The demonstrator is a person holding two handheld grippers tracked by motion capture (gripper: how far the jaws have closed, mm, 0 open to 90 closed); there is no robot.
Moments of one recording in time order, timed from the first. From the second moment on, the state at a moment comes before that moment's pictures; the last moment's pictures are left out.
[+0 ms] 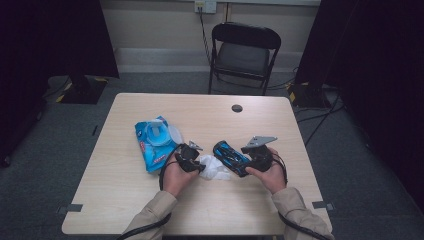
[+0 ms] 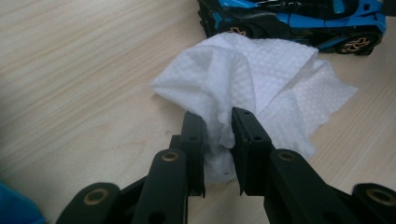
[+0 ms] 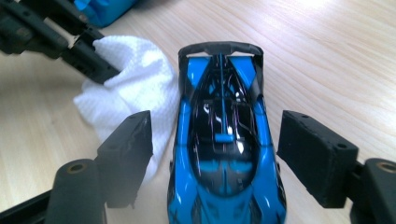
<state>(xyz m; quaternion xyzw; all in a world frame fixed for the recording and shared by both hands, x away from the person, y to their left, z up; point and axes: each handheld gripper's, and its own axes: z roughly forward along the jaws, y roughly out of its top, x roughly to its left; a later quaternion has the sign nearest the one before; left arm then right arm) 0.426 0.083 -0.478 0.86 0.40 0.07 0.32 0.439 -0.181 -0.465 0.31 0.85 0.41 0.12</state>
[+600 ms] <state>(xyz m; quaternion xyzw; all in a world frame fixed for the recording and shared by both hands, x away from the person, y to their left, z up) 0.425 0.082 -0.482 0.85 0.40 0.07 0.32 0.456 -0.159 -0.473 0.31 0.85 0.40 0.12</state>
